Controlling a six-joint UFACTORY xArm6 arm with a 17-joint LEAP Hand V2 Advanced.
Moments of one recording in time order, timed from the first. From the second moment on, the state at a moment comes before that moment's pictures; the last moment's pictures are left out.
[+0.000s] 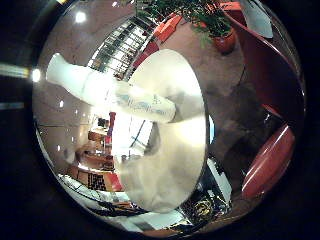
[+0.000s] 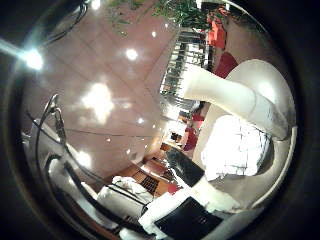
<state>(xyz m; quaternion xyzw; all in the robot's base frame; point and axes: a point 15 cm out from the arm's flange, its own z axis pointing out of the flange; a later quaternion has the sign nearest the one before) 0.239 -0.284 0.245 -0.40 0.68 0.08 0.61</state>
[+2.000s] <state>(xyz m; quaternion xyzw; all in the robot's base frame) 0.330 -0.087 0.430 -0.76 0.56 0.23 0.25</state>
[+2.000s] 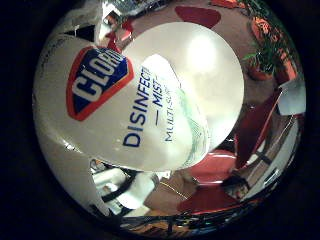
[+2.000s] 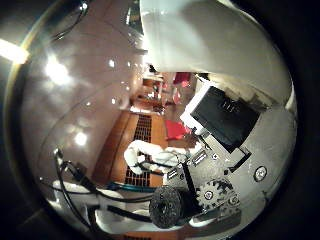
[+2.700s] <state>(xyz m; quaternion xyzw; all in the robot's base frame) 0.312 -0.001 0.386 -0.84 0.48 0.25 -0.10</state>
